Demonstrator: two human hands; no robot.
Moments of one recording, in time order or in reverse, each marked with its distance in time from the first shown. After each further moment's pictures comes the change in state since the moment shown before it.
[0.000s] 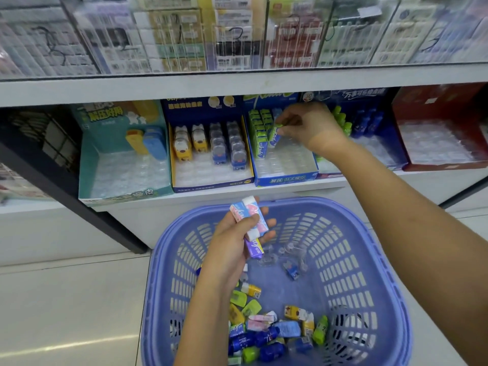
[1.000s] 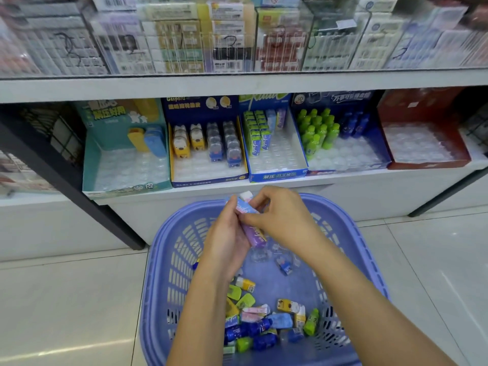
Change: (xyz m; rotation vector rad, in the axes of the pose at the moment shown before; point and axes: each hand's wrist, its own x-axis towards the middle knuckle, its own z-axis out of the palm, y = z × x) left_hand -0.012 0.002 0.015 -0.222 -0.100 -0.067; right_hand -0.149 -0.076 0.046 0.219 -0.155 0.289
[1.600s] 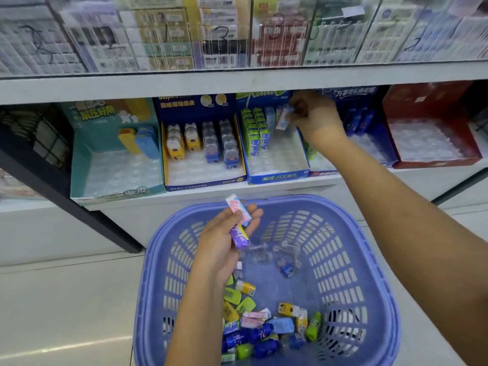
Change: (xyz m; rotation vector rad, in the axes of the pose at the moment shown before) left_hand 0.014 0.001 -0.016 0.040 0.210 0.048; right_hand 0.155 0.027 -0.090 -0.209 0.362 -0.231
